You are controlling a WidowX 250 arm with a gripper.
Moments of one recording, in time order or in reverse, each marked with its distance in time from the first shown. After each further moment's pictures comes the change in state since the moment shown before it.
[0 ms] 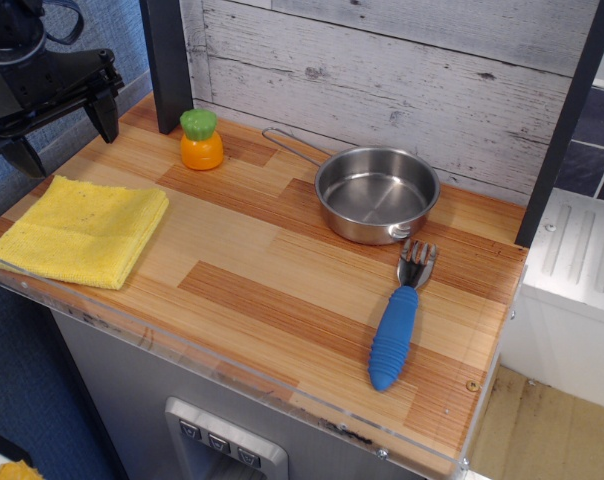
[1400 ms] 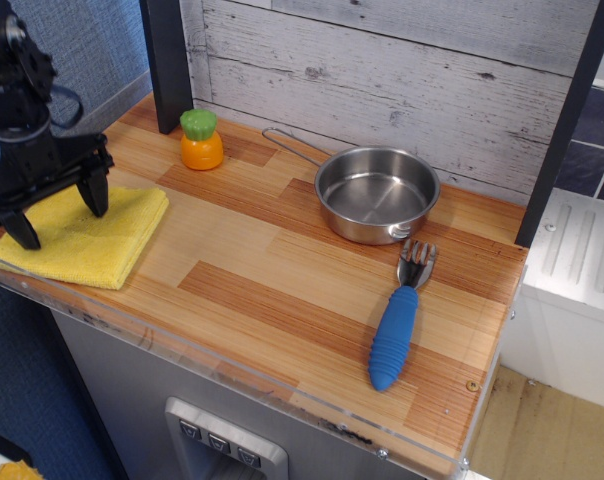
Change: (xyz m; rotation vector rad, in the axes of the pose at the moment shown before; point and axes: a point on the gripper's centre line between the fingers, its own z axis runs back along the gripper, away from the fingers) arm -0.017 0.035 -0.068 0.146 0.141 0.055
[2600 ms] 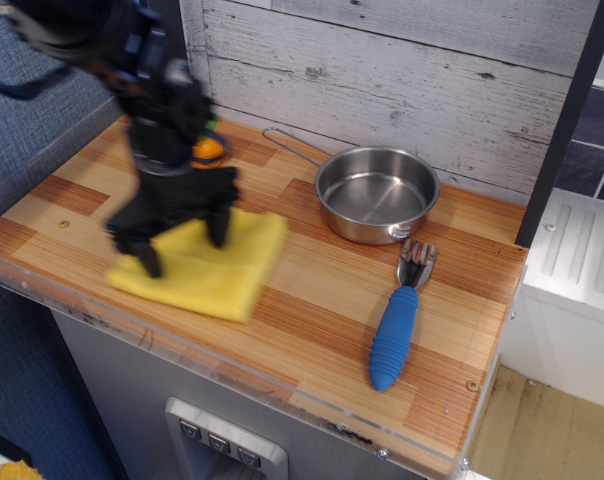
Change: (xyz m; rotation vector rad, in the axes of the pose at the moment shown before) arm -0.105 -0.082 0.019 -0.061 0.021 -0.160
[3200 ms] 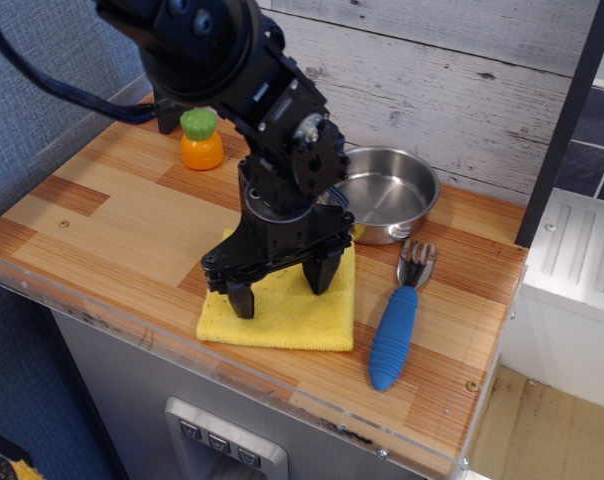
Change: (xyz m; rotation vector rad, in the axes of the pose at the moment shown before) arm -0.062 -0.034 0.013 -0.024 0.000 -0.143
